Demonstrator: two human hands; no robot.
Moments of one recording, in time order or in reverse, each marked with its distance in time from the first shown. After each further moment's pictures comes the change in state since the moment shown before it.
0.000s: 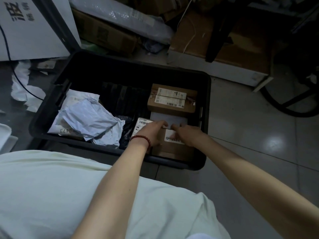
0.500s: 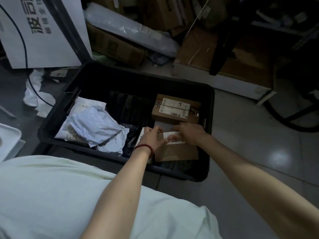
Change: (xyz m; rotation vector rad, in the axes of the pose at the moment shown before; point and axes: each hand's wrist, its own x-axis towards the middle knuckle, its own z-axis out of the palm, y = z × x) left_hand -0.006 0.003 0.001 -0.384 0.187 -0.263; right_hand 0.006 0.000 -0.036 -0.022 0.161 -0.072
